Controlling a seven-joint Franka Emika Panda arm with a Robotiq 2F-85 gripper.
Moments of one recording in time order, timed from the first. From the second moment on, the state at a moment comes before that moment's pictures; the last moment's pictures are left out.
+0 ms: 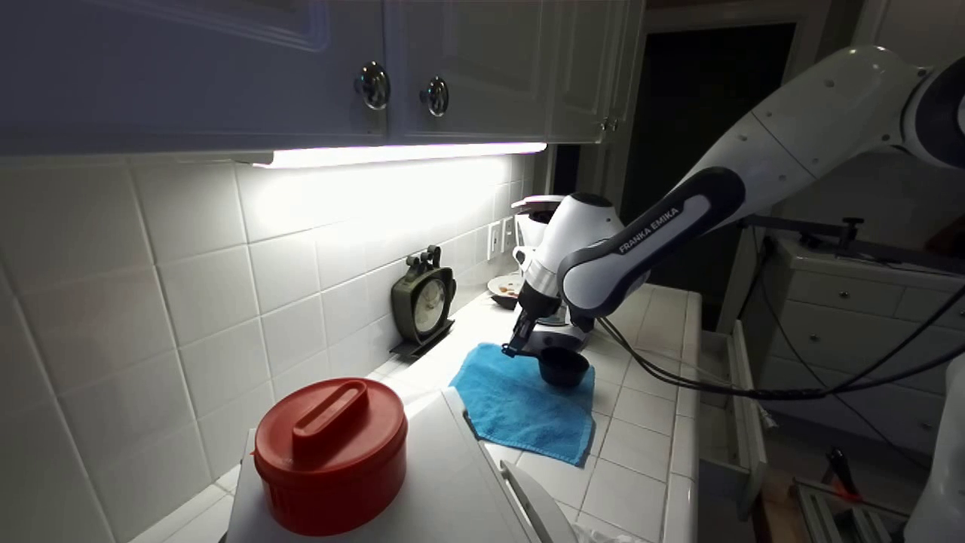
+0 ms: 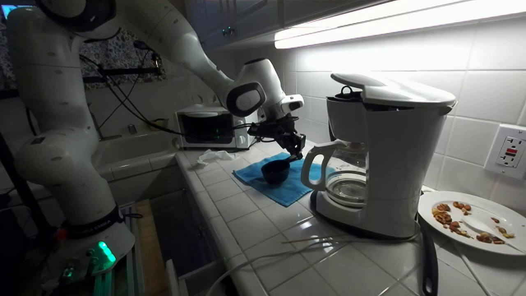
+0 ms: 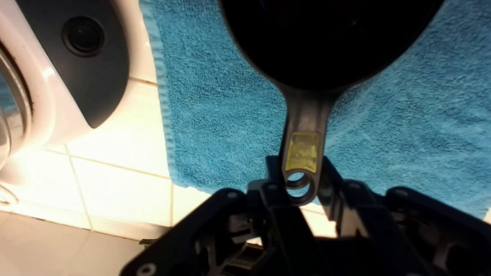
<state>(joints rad) -0.14 0.17 -0.09 -2.22 -0.01 2.80 -0.38</state>
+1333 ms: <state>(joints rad) -0.13 0.16 -0.10 -2.22 -0.10 2.73 -0.27</state>
